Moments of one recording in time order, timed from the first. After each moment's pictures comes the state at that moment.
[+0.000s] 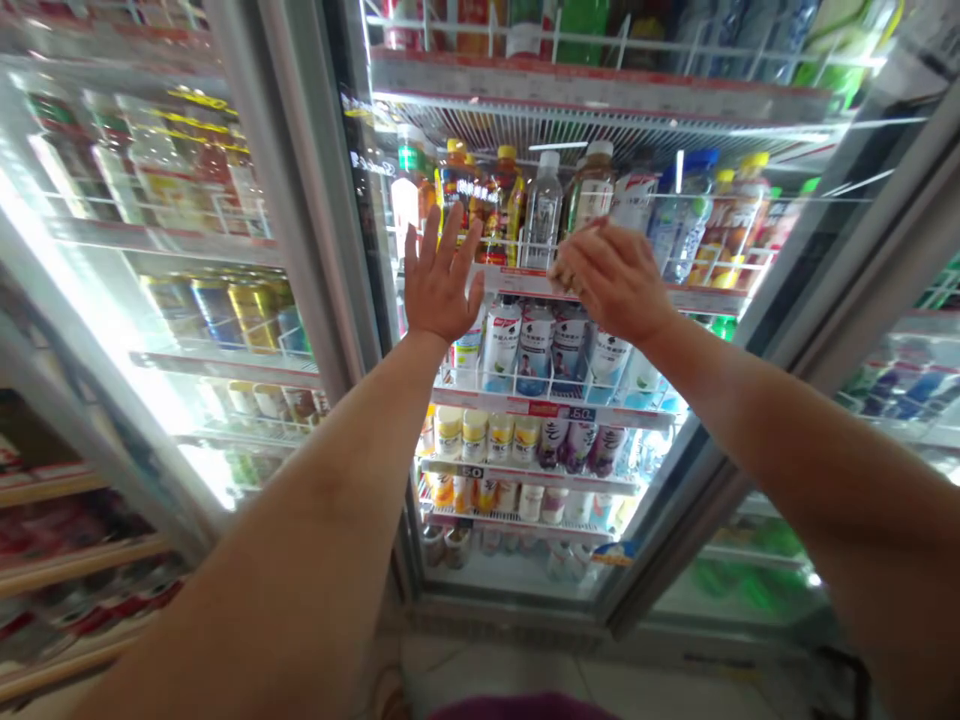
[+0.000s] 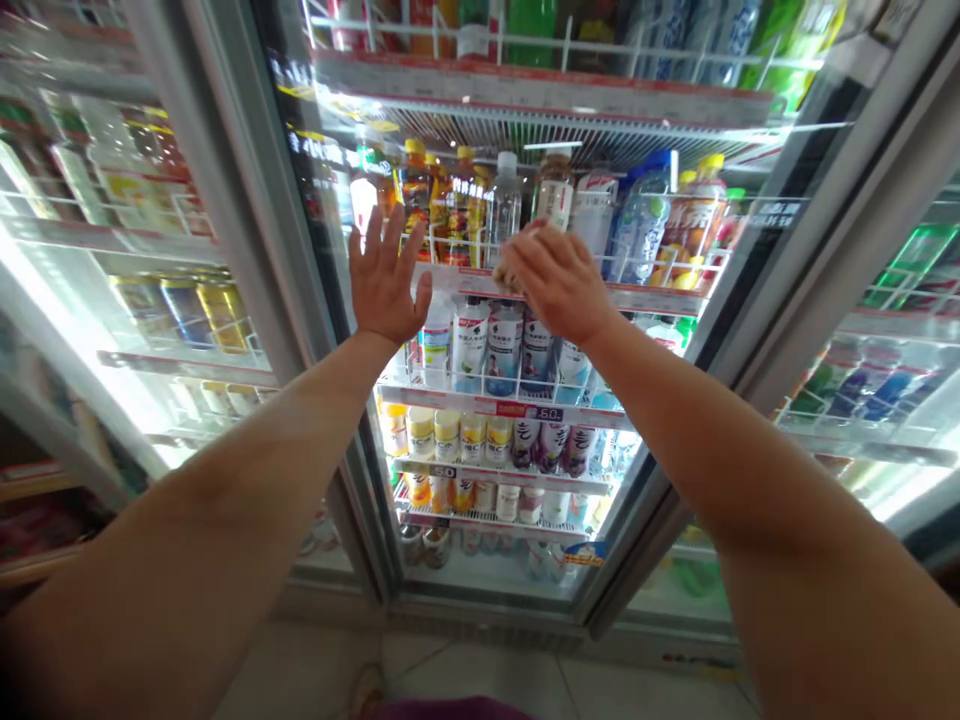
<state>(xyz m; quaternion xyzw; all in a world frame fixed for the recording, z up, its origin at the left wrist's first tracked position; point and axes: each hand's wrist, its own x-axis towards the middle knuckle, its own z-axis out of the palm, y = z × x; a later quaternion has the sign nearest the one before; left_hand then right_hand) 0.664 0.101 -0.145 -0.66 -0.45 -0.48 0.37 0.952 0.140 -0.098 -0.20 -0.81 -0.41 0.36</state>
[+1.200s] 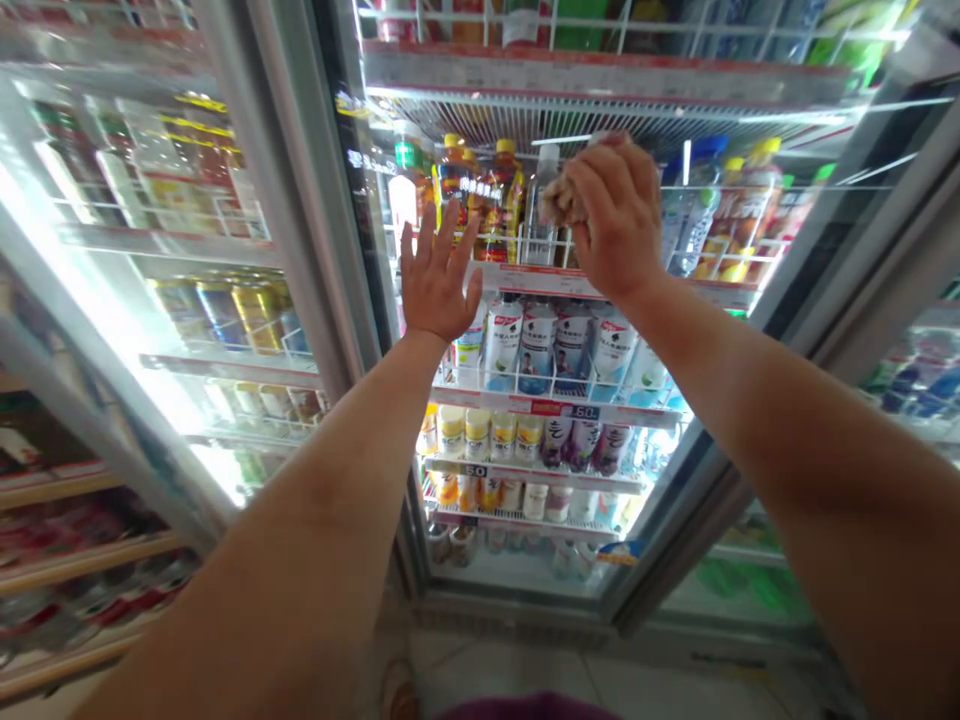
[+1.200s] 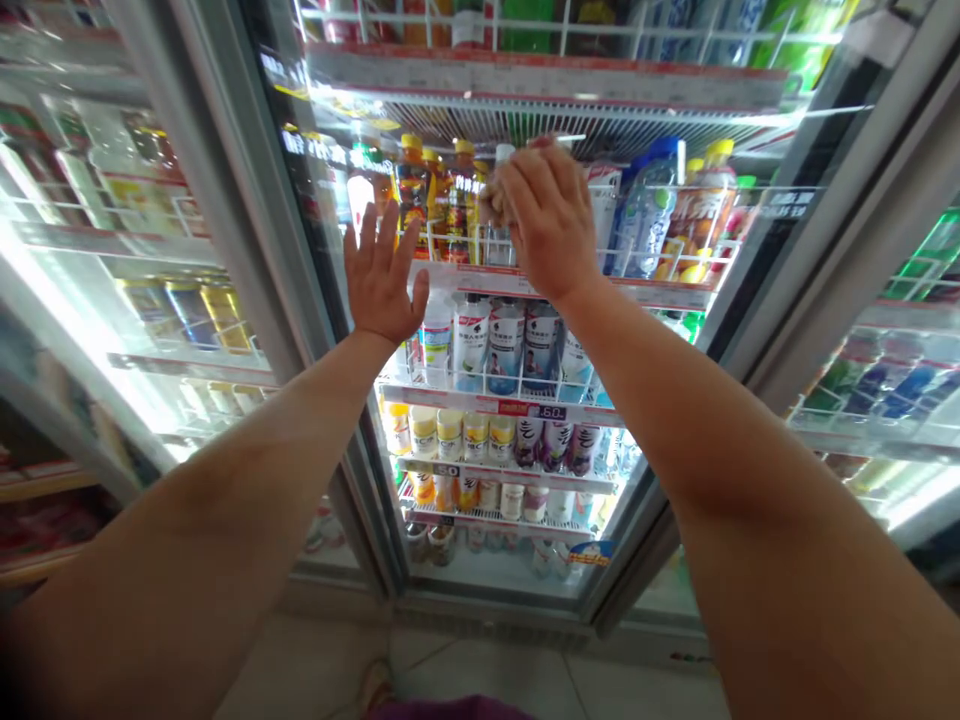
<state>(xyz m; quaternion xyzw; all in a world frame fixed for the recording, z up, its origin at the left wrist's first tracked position) 0.660 0.103 -0.146 -0.67 -0.45 -0.47 0.35 0.914 0.136 -0.066 -0.24 -0.76 -0.39 0.47</state>
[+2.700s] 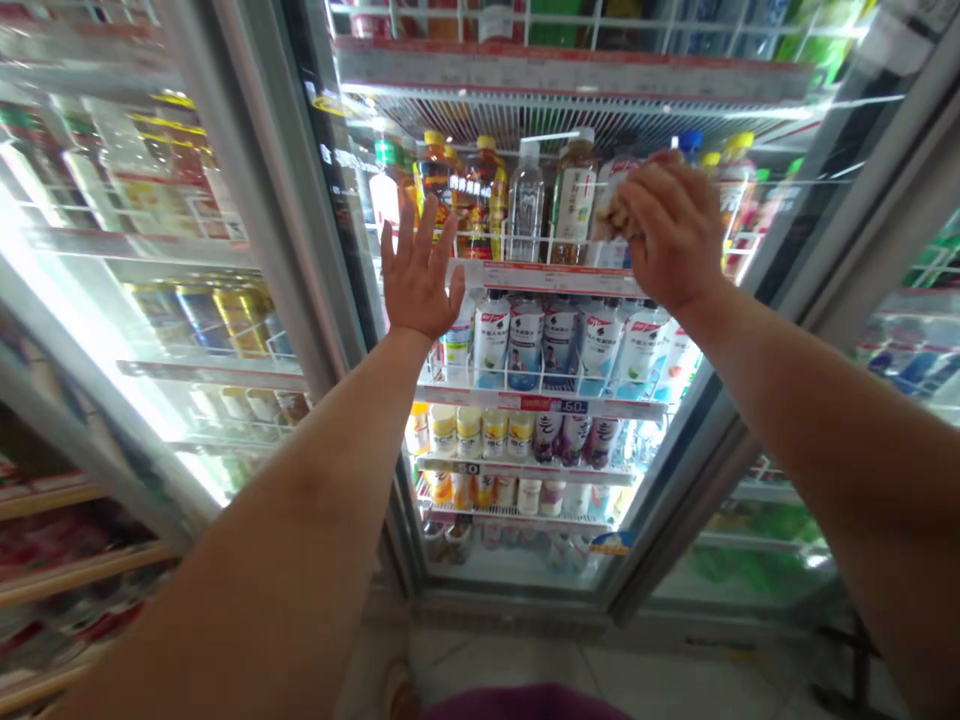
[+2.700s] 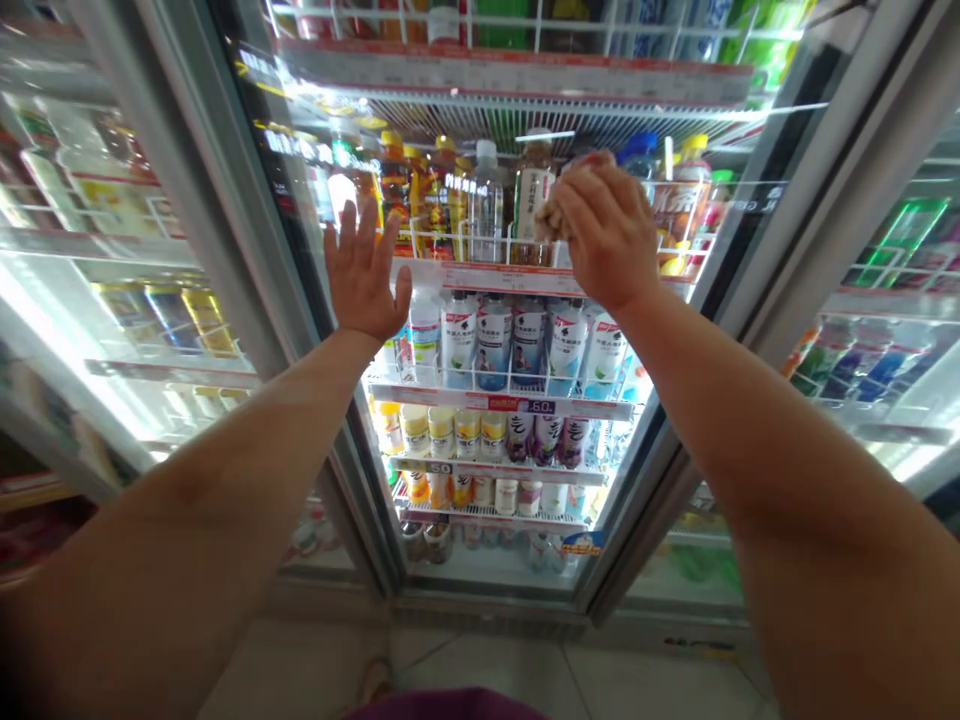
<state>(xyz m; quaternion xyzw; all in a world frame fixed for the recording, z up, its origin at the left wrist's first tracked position) 0.659 0.108 -0.146 -0.65 -0.47 -0.46 0.38 1.002 0.138 -0.076 -0.23 -0.77 -0.41 0.44</state>
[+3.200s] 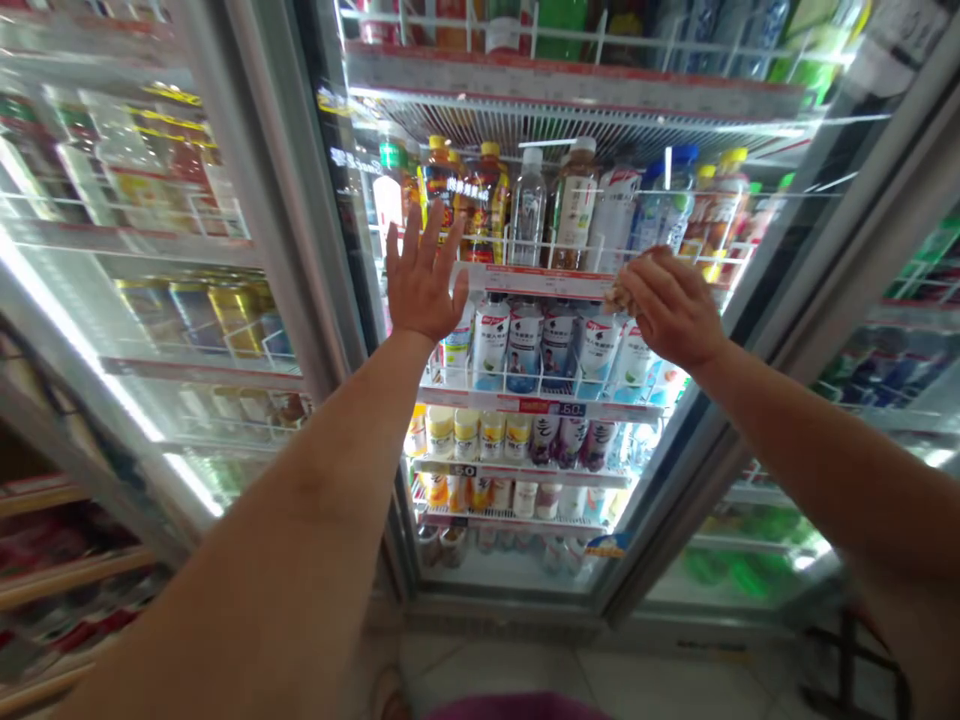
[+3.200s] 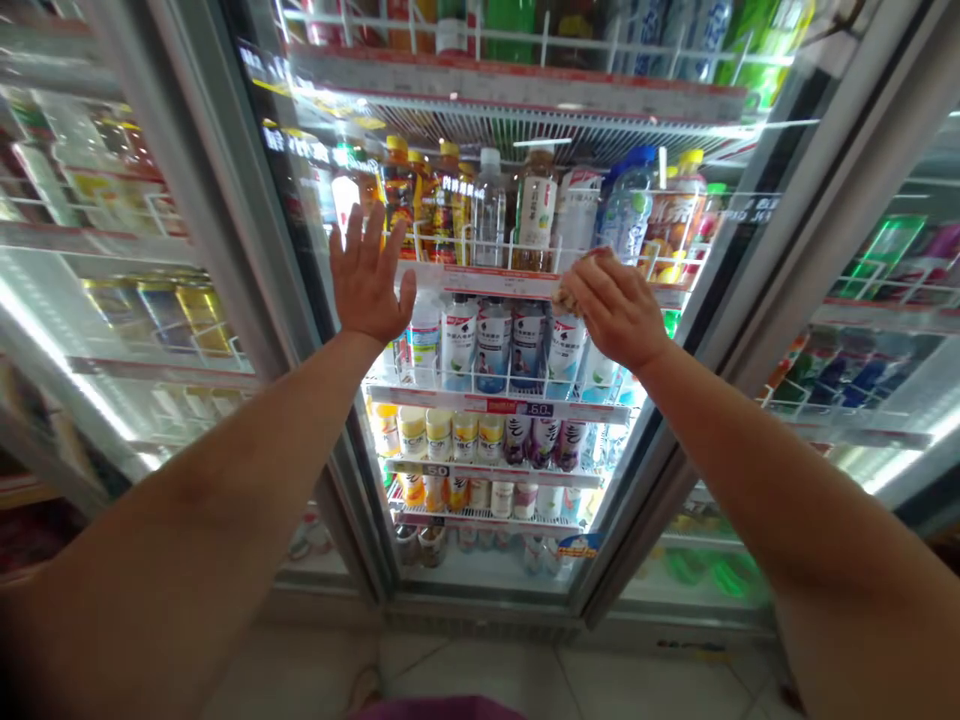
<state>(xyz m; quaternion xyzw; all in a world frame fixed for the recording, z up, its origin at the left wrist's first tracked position) 0.659 0.105 -0.146 -0.68 -0.43 -0.49 0.35 1.045 0.147 -0.133 -0.21 -0.79 -0.43 0.38</state>
